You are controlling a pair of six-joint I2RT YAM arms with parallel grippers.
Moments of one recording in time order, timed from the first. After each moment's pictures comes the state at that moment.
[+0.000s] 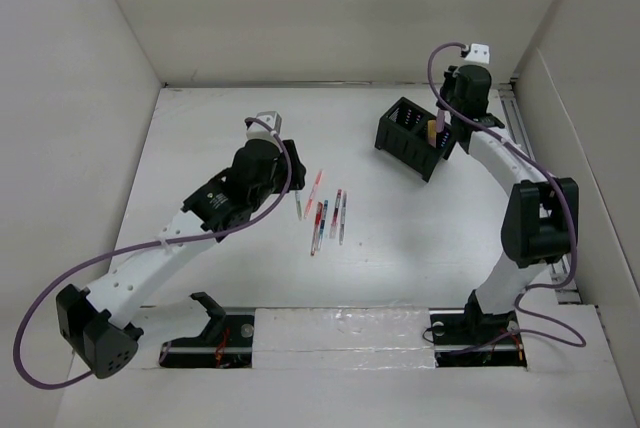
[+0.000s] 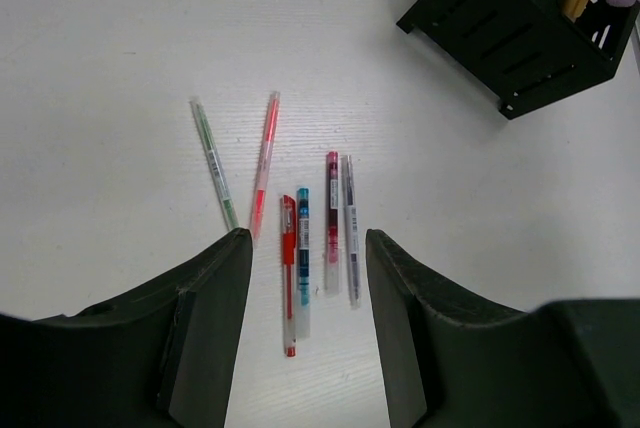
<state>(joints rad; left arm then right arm) -0.72 1.08 1.04 -0.46 -0.30 -0.56 0.11 1.72 1.36 0.10 0.23 0.17</state>
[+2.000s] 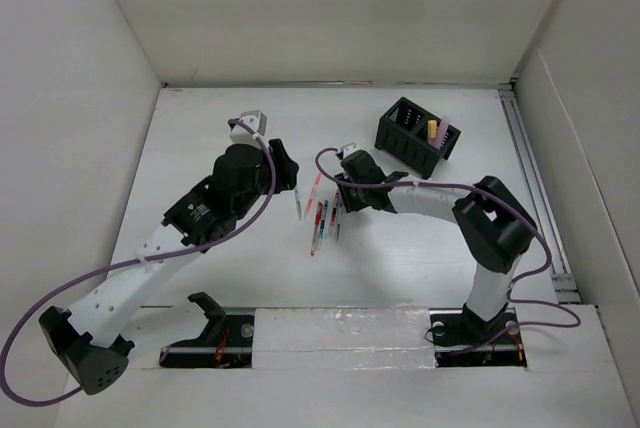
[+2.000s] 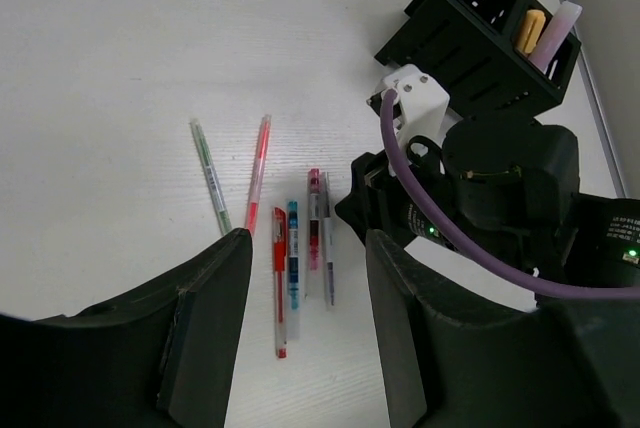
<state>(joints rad) -0.72 0.98 1.04 -0.47 -0.32 -0.56 0.72 1.82 1.09 -0.16 0.16 0.25</state>
